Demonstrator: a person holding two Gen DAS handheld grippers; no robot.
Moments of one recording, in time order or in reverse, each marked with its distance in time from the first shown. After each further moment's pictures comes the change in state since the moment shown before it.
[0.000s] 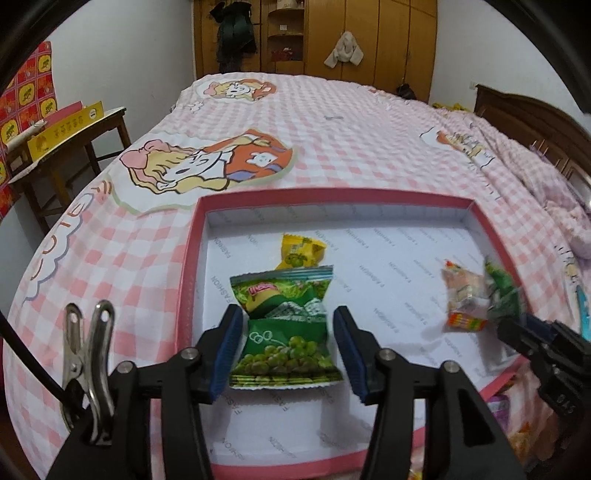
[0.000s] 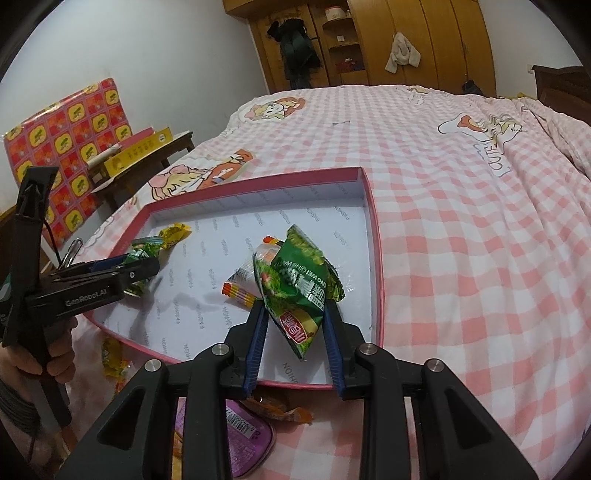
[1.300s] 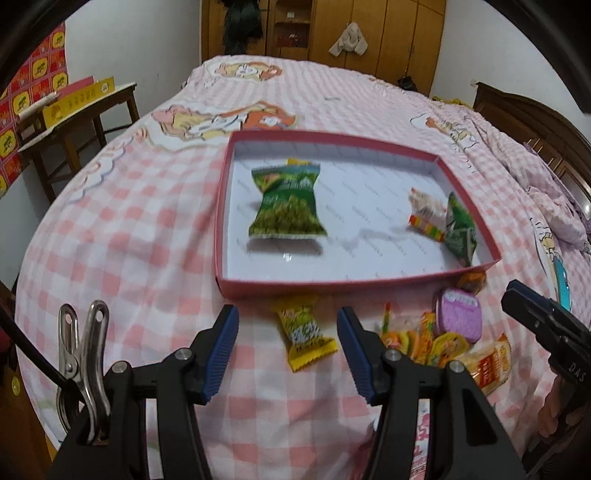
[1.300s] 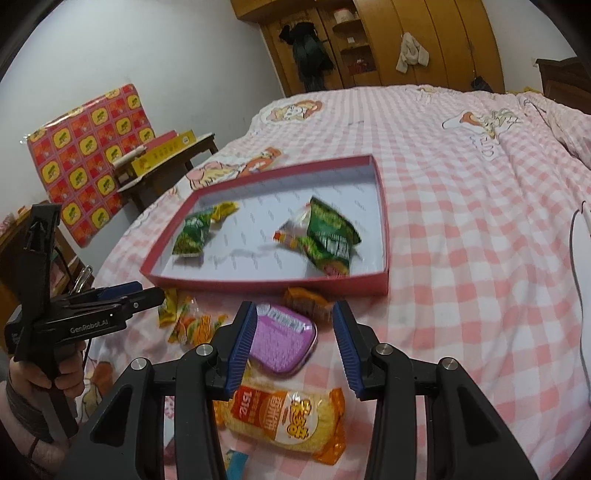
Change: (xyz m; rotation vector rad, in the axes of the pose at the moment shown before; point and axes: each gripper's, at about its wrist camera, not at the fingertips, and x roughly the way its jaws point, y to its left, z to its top) left arm -0.062 0.007 -0.076 -0.050 0.080 -0.015; right arm -0.061 0.013 -0.042 0.004 0.010 0.075
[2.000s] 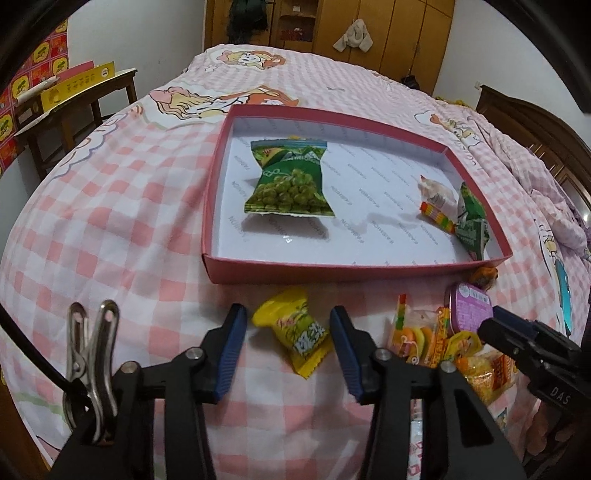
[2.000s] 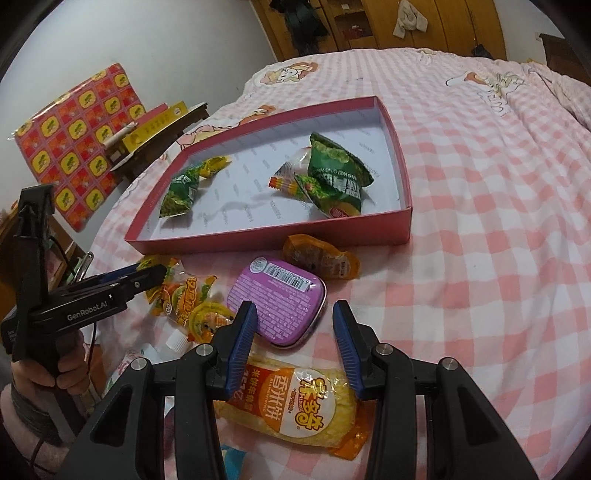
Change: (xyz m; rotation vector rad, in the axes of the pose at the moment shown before) left arm 0.019 0.005 -0.007 -0.030 0.014 -0.022; right arm 0.031 0.000 -0.016 0.044 0.131 0.012
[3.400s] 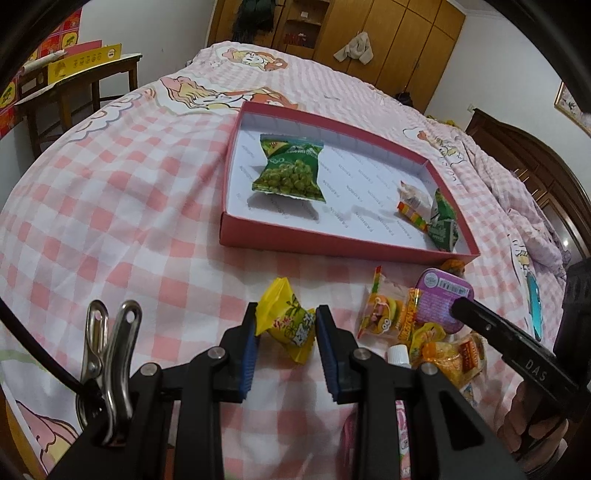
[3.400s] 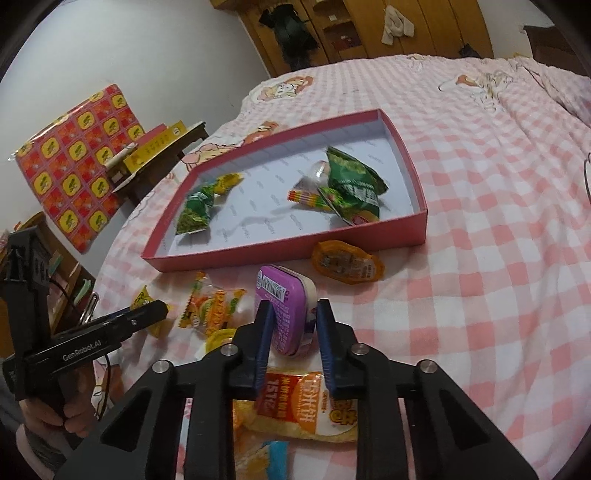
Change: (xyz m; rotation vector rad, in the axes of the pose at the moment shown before) left arm -0.029 0.012 -0.022 -0.085 -0.014 -0.108; right arm -0.013 0.020 -0.005 0.052 -0.075 0.005
